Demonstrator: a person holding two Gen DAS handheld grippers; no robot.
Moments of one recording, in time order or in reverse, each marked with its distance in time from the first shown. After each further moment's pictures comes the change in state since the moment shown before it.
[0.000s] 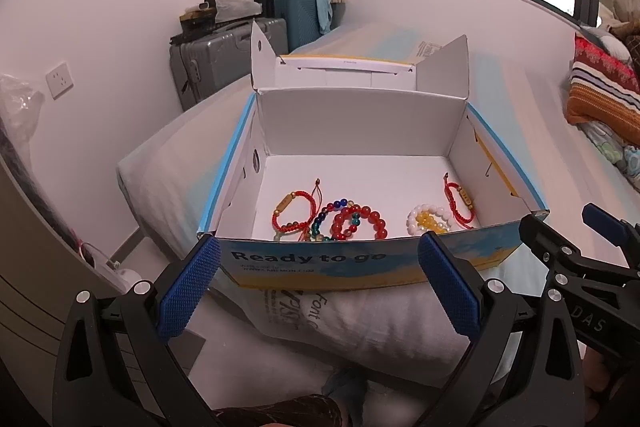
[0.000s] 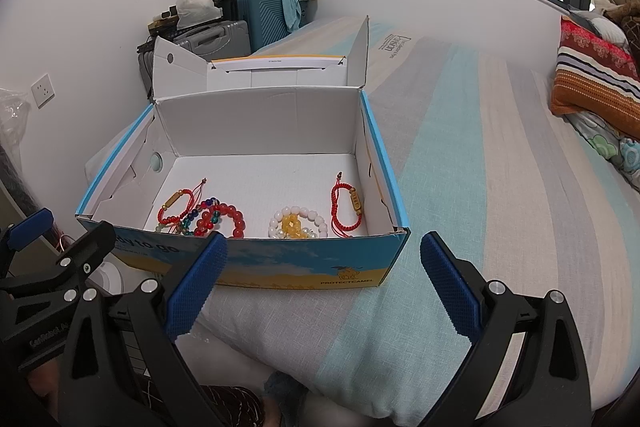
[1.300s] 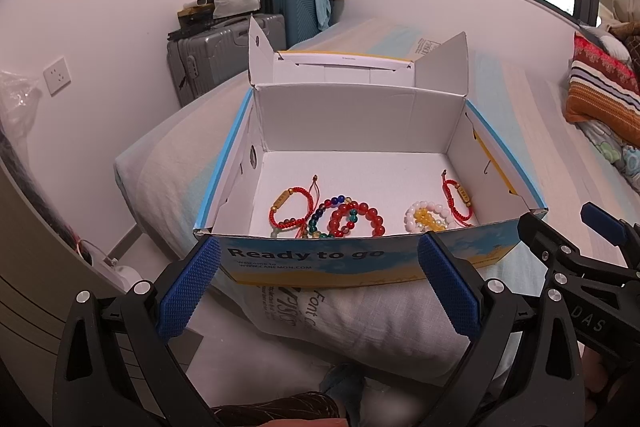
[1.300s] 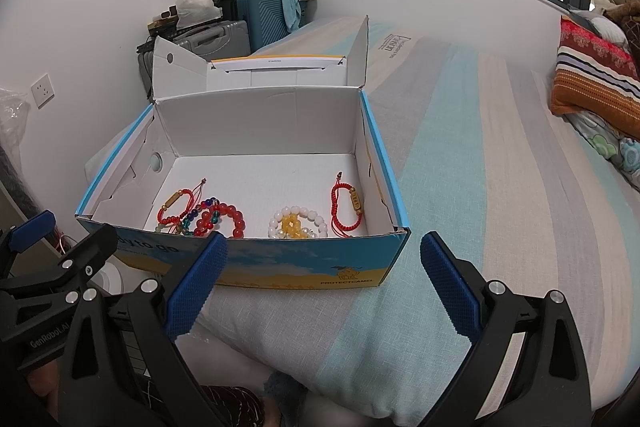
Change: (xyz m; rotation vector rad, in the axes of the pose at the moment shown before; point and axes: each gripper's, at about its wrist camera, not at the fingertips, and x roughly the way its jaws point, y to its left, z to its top) left arm 0.002 0.000 0.000 0.001 0.008 -0.006; right arm 0.000 -0.001 0.000 -0.006 0.002 0.002
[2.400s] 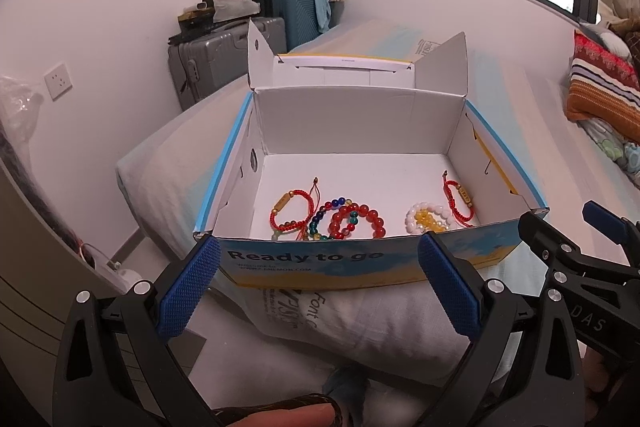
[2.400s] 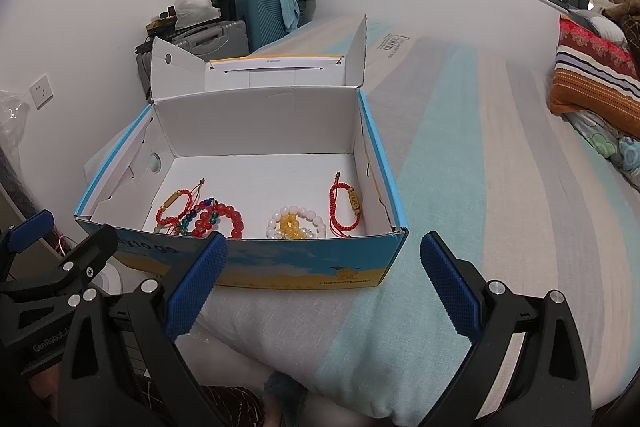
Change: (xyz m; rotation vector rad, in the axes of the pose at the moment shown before) left arm 0.001 -0.002 0.002 0.017 -0.012 0.010; right arm 0.001 -0.004 0.001 0.000 0.002 0.000
